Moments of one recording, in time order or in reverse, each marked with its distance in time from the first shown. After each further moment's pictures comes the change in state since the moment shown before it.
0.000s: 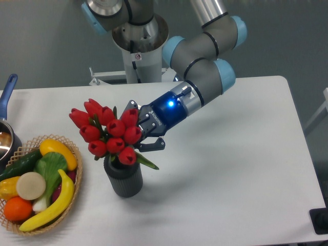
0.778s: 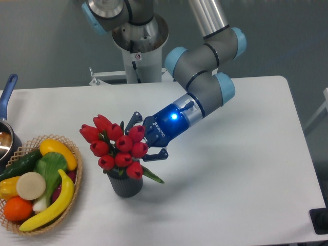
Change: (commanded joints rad) arm -0.002 -0.046 -0.020 0.000 0.002 0.000
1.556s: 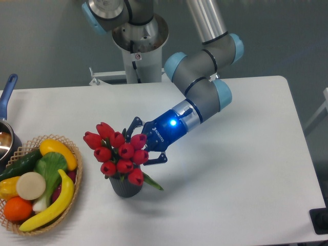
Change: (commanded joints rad) arm -0.002 -0.032 -0.012 0.000 0.006 0.021
